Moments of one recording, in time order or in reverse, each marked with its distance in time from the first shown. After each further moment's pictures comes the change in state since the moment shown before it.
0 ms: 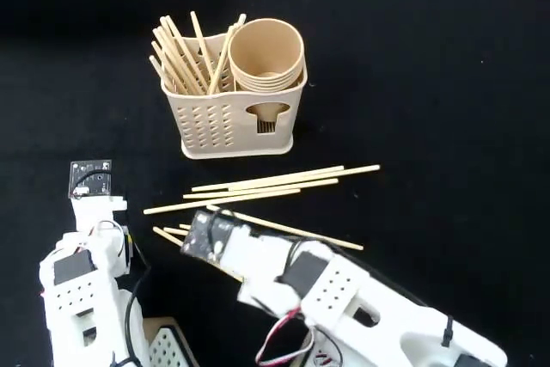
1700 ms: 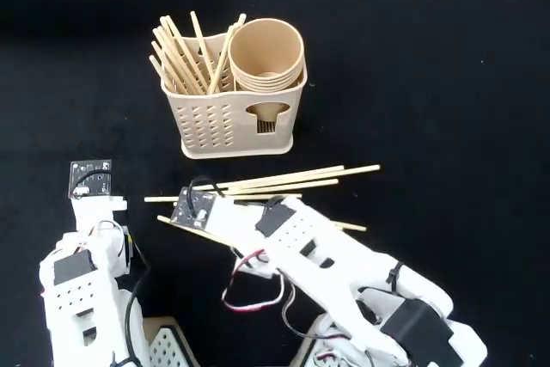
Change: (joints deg) left arm 0.0 0.0 0.0 0.0 0.0; right arm 10.7 29.4 -18.5 -2.8 15.7
